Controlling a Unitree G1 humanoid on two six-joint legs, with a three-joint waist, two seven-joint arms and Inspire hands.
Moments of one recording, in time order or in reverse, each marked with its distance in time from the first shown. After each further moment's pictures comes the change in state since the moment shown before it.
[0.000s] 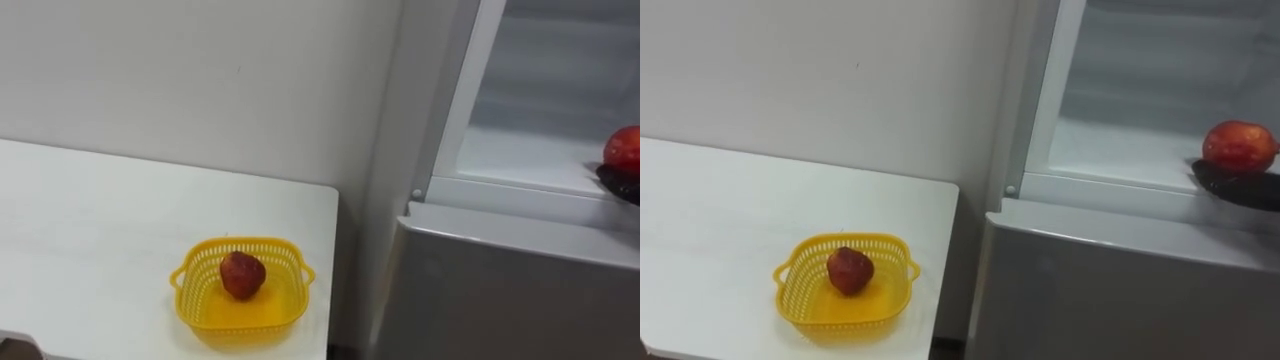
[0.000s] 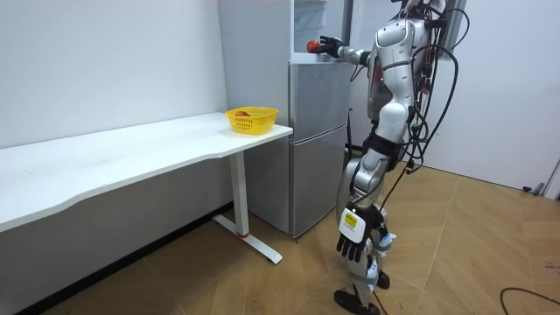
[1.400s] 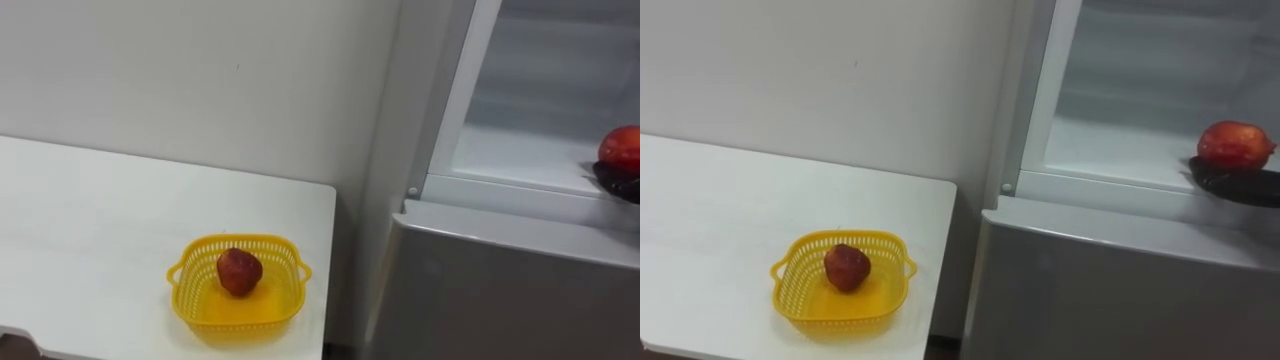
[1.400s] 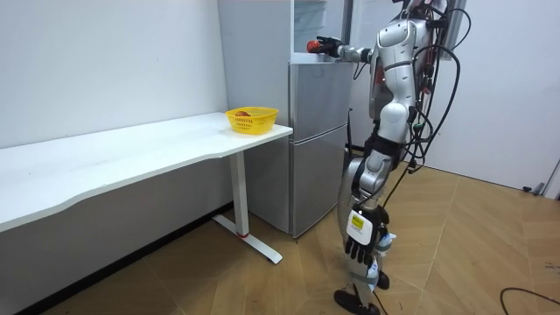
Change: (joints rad) left arm -0.003 0.029 -0.095 0.059 -0.051 -0.009 0.006; right arm -0.040 -0.066 0.115 0.089 0.109 -0.046 0.109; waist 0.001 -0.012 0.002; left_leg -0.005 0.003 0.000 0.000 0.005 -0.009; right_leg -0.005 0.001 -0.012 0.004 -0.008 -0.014
